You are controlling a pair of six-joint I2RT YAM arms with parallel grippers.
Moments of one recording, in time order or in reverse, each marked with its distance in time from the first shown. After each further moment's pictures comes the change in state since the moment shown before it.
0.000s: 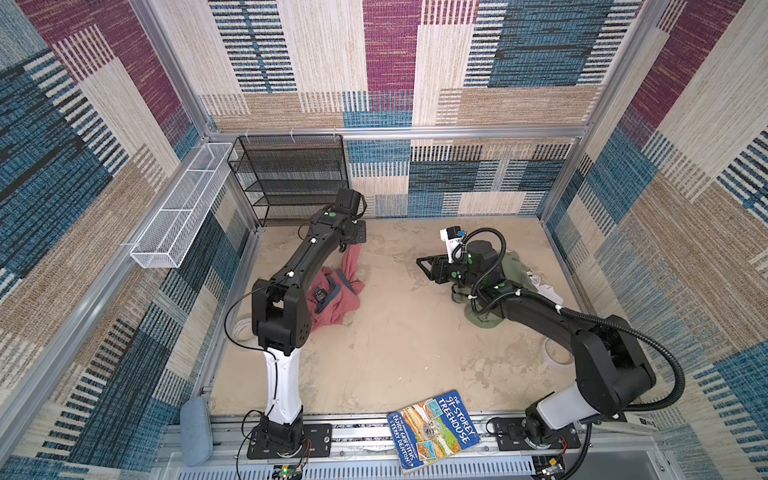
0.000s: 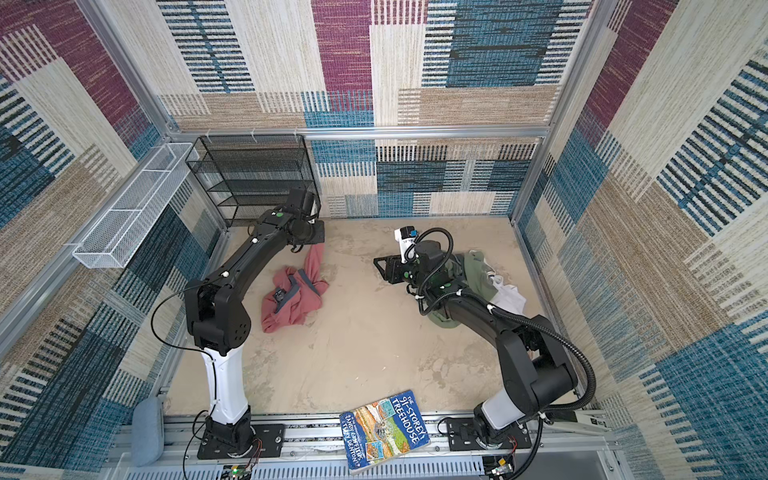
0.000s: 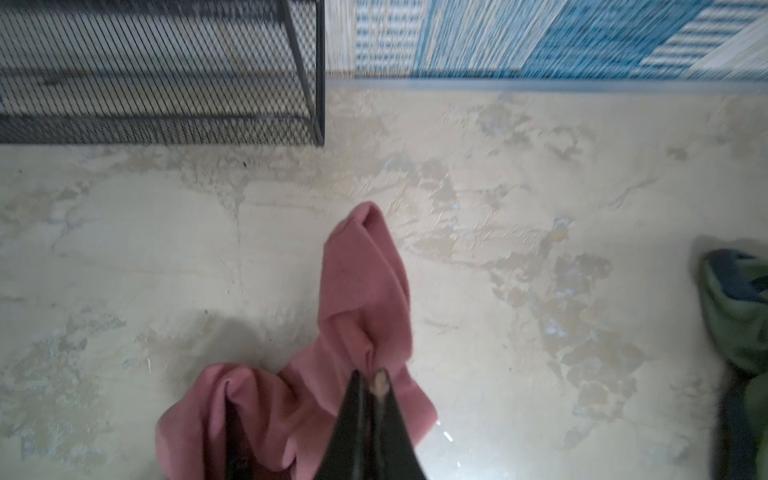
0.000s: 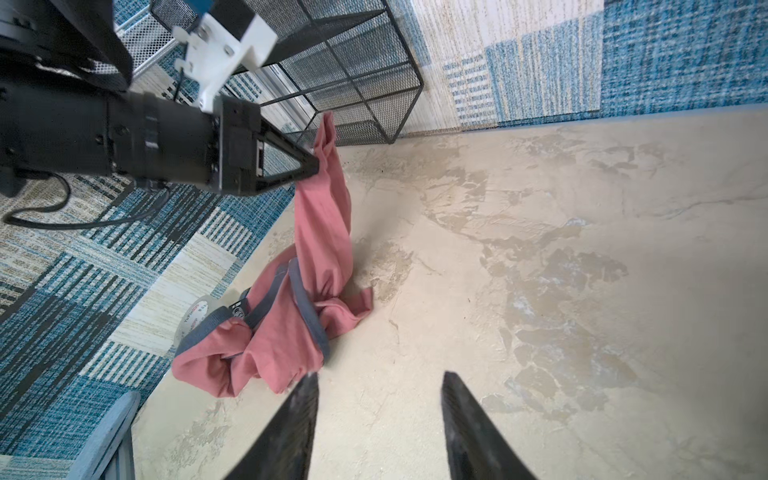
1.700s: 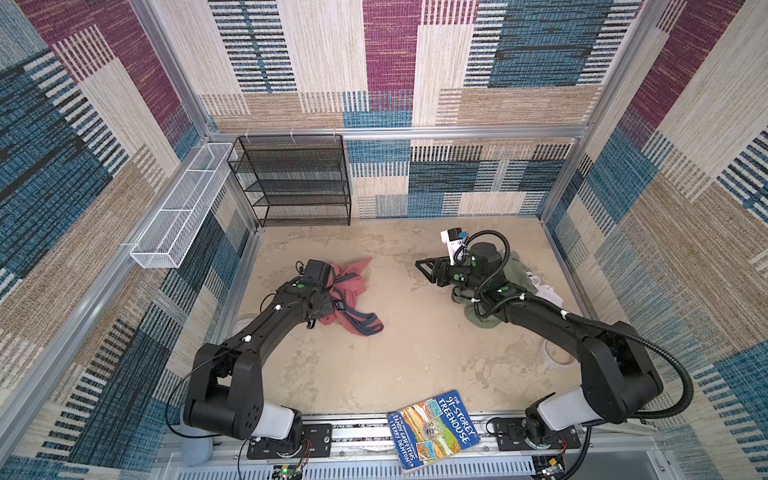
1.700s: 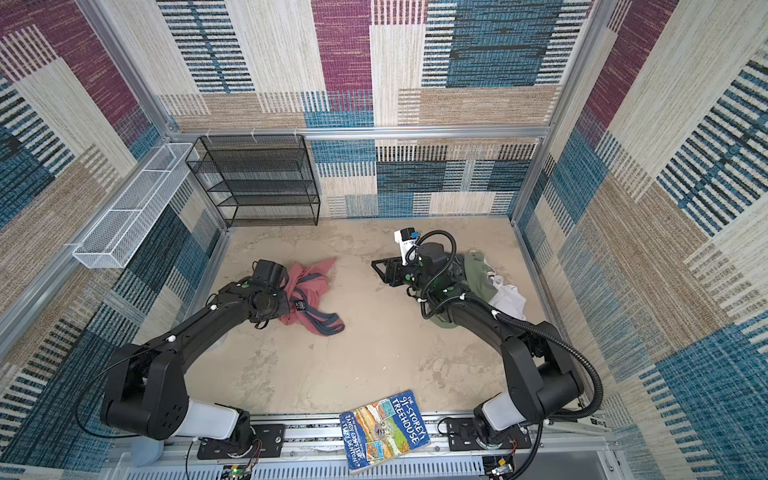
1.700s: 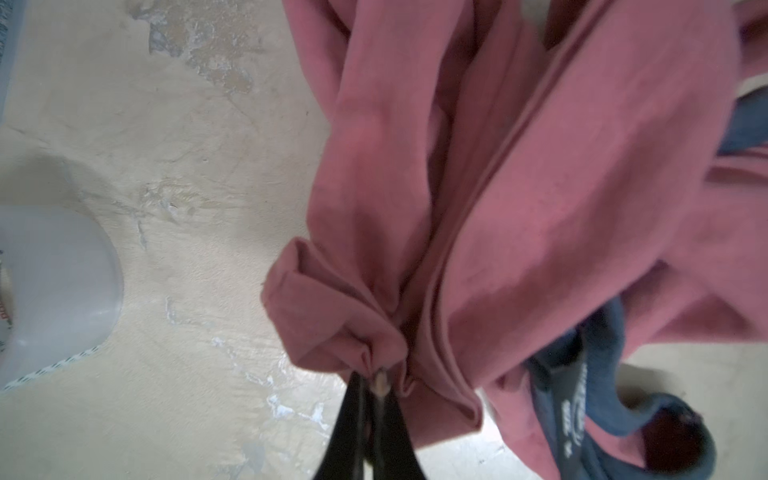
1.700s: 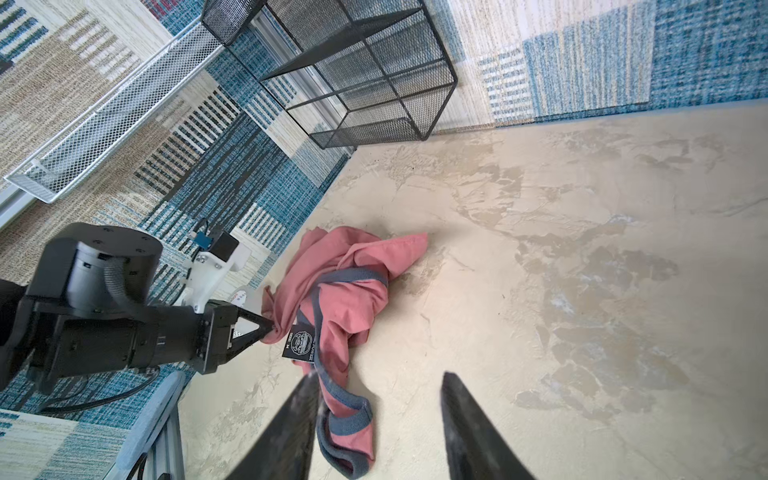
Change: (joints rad) left arm 0.085 -0.605 -1.073 0.166 -0.120 -0.218; right arm 0.003 -0.047 -0.036 0.026 -0.079 0.037
